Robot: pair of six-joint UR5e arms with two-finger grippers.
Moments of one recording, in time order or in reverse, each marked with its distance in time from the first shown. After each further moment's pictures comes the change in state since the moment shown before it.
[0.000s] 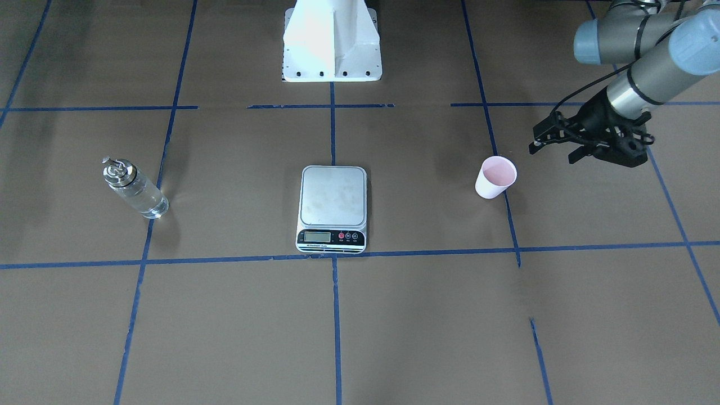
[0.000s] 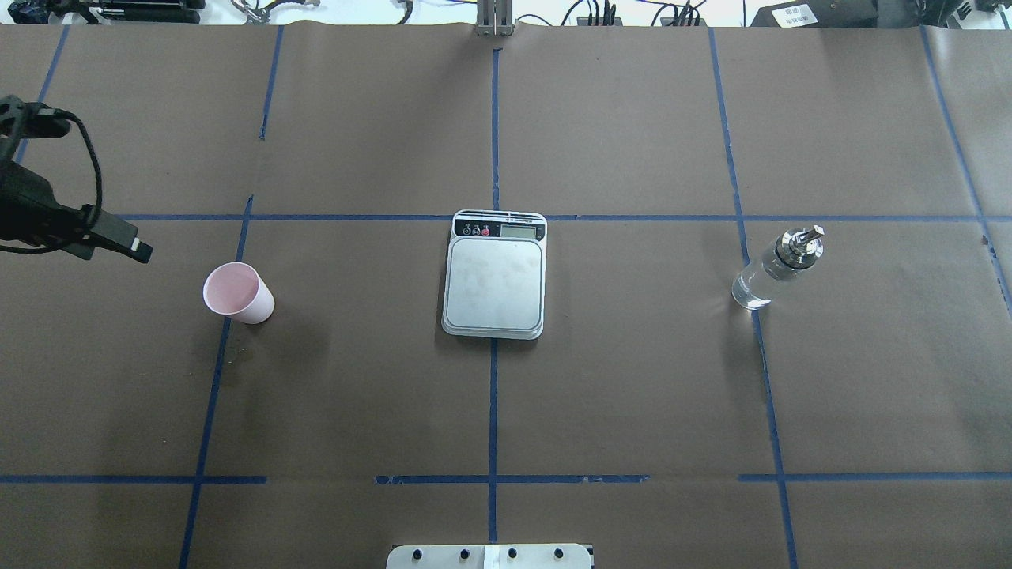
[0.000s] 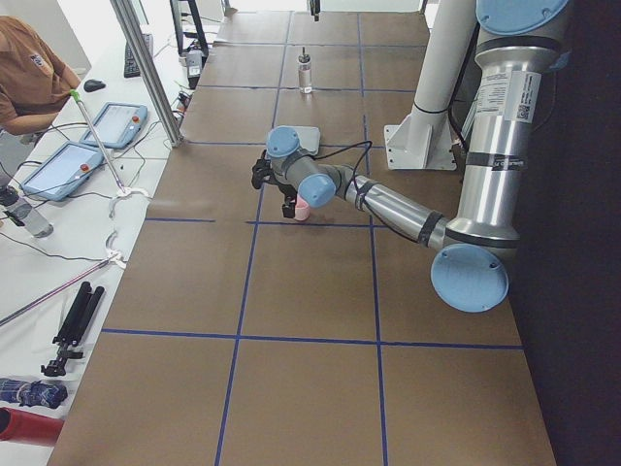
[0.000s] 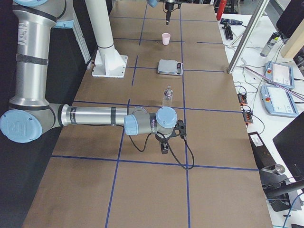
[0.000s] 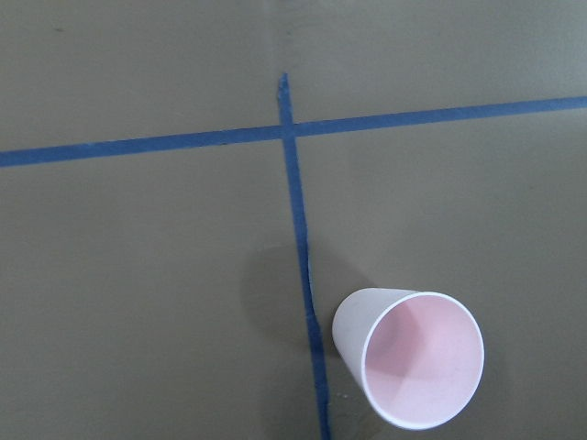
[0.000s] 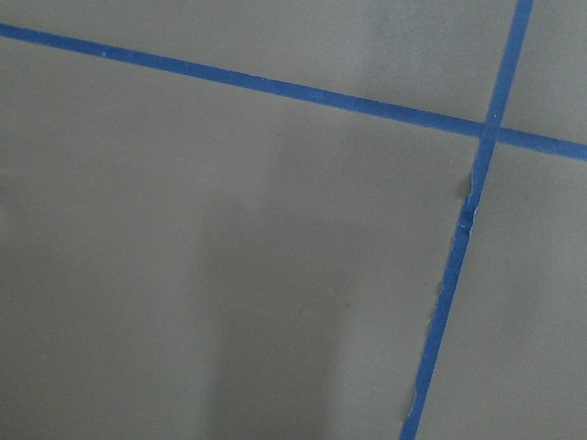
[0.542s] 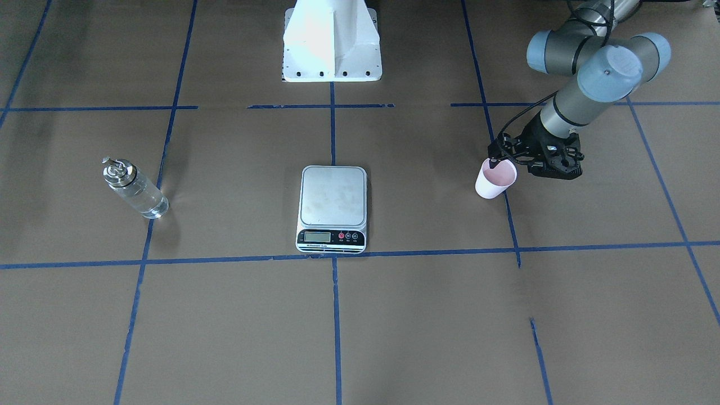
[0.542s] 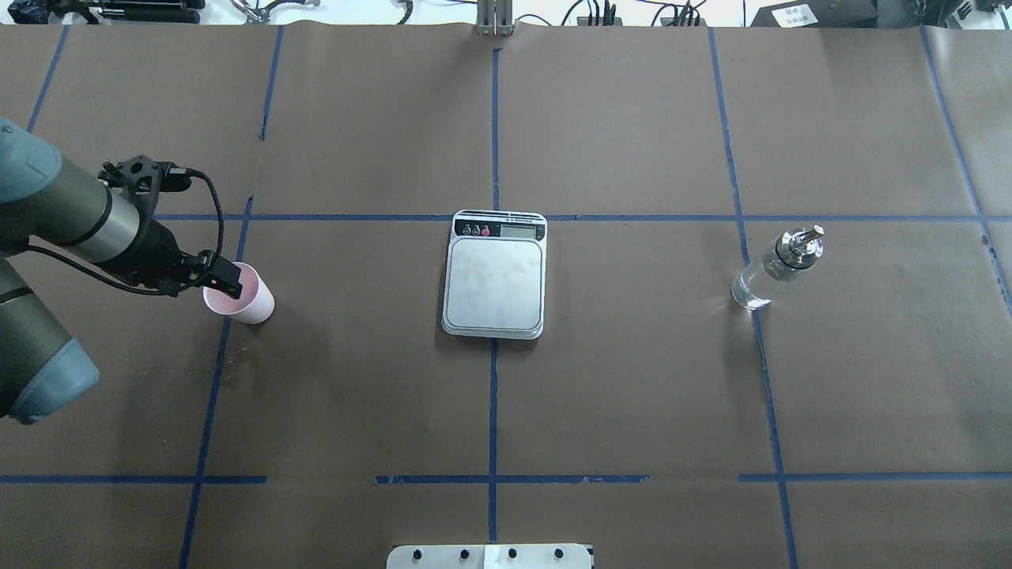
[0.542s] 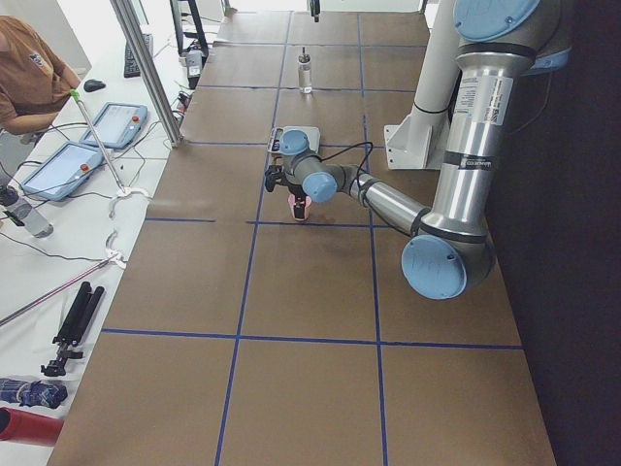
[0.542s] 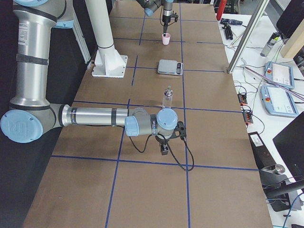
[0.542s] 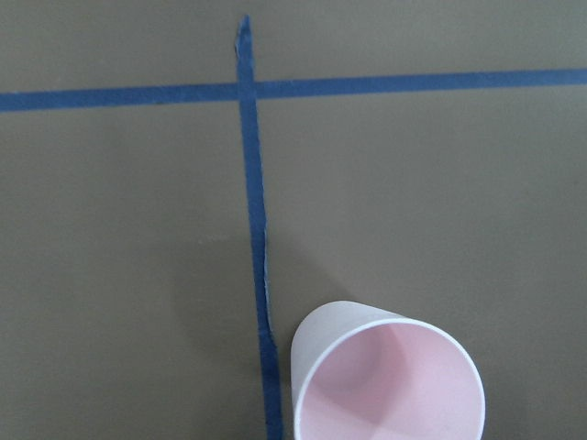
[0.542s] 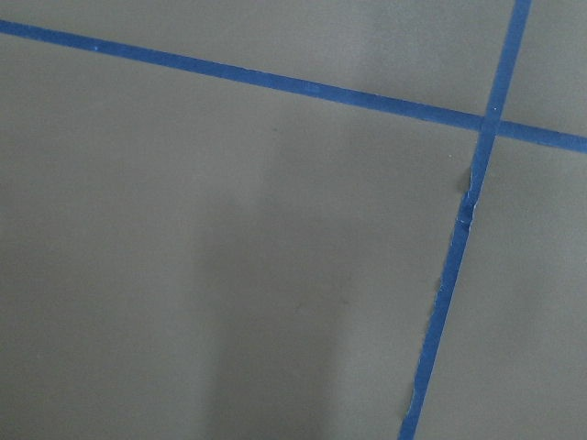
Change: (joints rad) left arm 0.149 -0.043 0.065 -0.001 0.135 -0.119; right arm -0.004 0.004 -0.016 0.000 0.002 0.000
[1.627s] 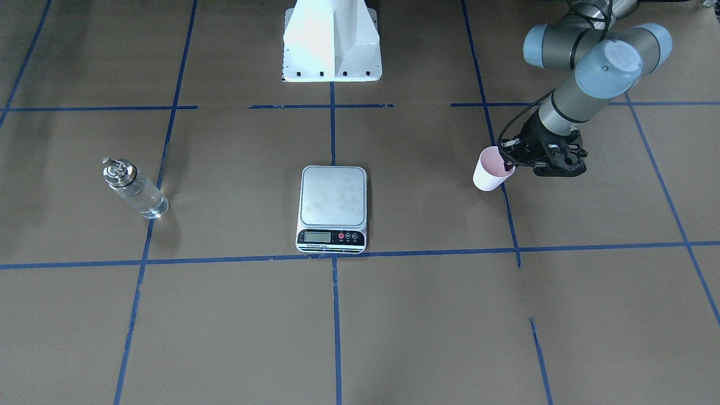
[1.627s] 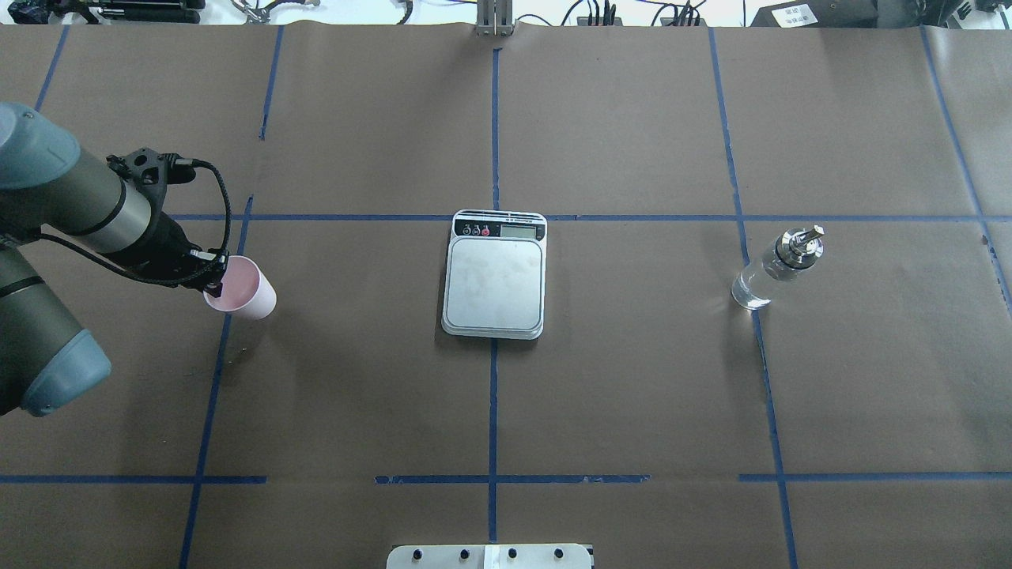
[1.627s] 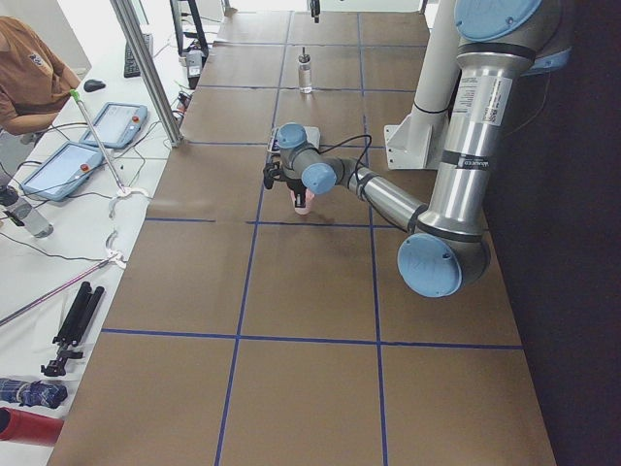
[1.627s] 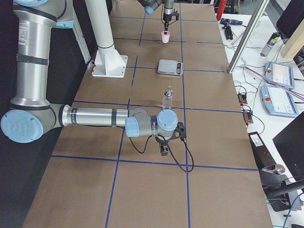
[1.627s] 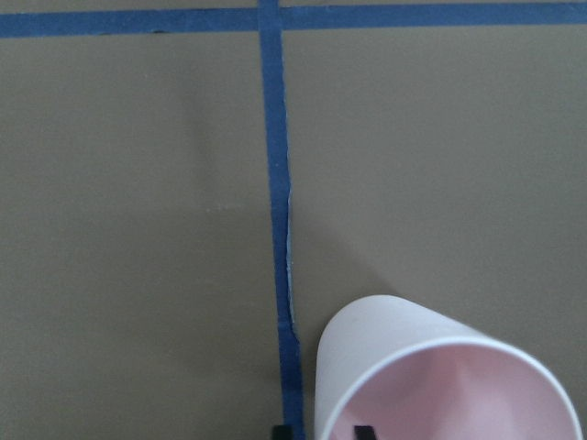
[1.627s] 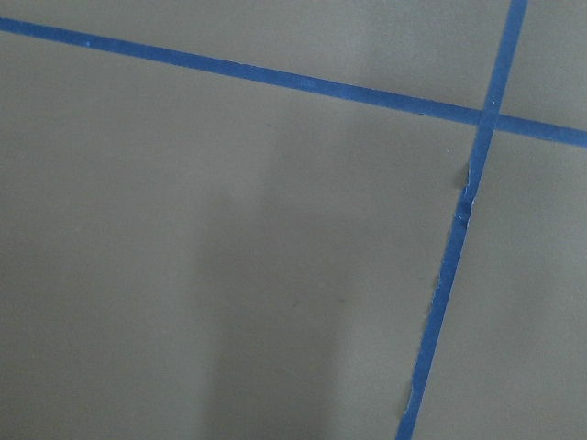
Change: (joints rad) left arm -0.027 -0.093 -0.079 0.201 -0.001 -0.100; right arm -0.001 0.000 -0.008 0.010 0.004 -0.001
